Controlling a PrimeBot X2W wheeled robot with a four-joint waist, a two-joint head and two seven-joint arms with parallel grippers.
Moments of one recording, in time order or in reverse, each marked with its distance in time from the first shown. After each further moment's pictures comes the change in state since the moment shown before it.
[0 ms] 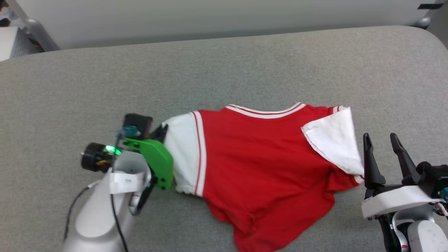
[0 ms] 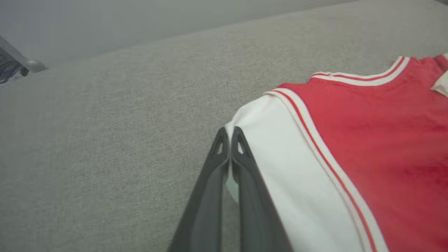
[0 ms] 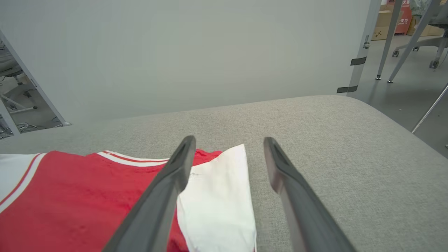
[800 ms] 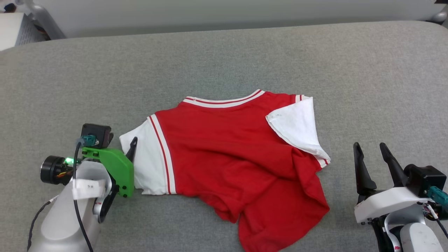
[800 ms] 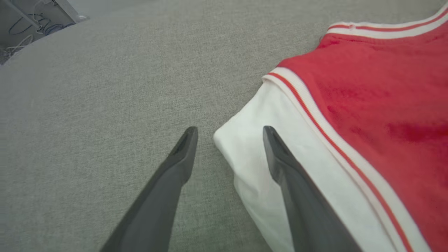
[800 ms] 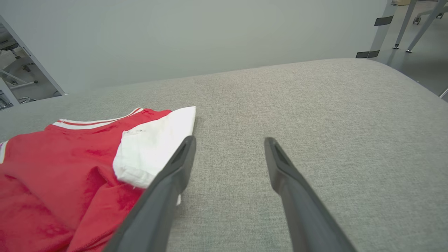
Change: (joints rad) left arm 0.002 0.142 0.033 0.123 -0.048 -0.038 -0.054; right arm -0.004 0.023 0.001 0.063 -0.019 0.000 0.052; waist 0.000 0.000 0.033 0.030
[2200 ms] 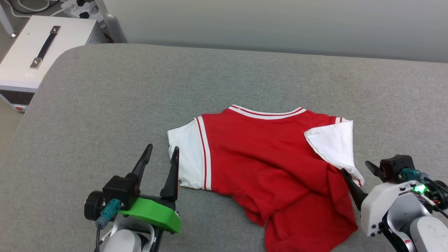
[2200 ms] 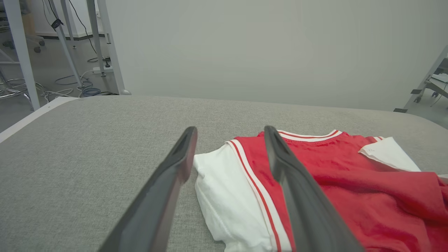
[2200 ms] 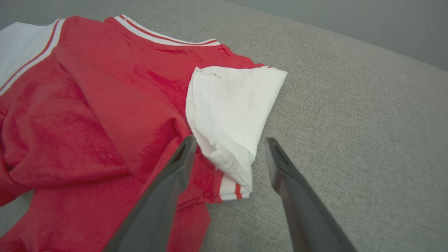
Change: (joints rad) left arm 0.360 -0.260 0.136 -0.422 0.124 -0.008 -0.353; right arm -0.027 -0.252 0.222 -0.017 0.053 0.006 0.377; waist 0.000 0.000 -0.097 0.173
